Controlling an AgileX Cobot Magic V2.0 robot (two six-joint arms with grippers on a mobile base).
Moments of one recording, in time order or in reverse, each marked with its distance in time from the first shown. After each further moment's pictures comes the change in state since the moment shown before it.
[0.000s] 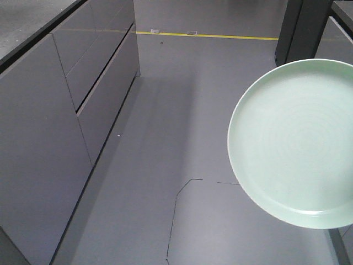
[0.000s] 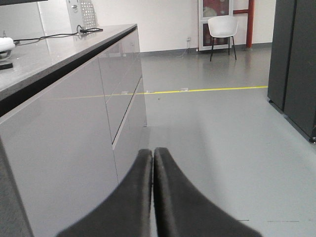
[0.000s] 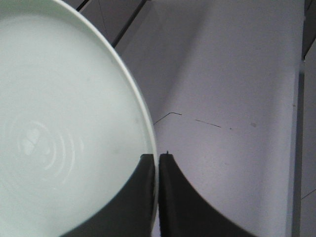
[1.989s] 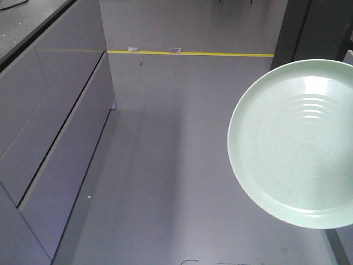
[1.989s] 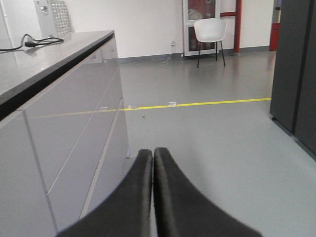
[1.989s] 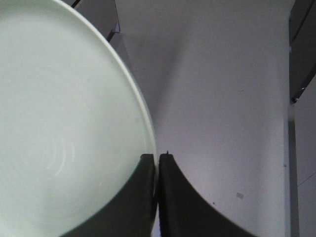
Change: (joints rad) left arm 0.000 0.000 0.000 0.000 0.000 0.000; right arm 0.000 0.000 0.000 0.000 0.000 0.000
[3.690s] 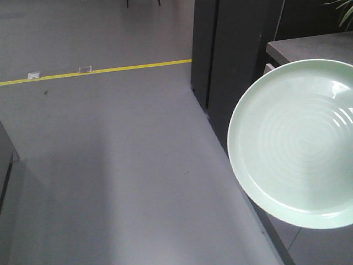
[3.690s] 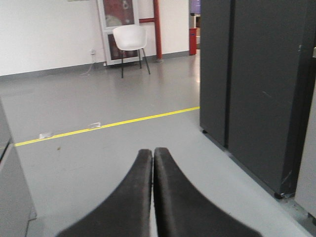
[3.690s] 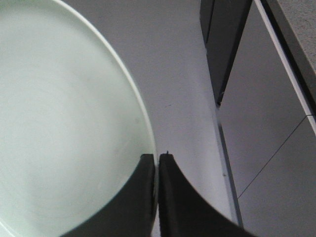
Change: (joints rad) left arm 0.000 0.000 0.000 0.000 0.000 0.000; right arm 0.000 0.000 0.000 0.000 0.000 0.000
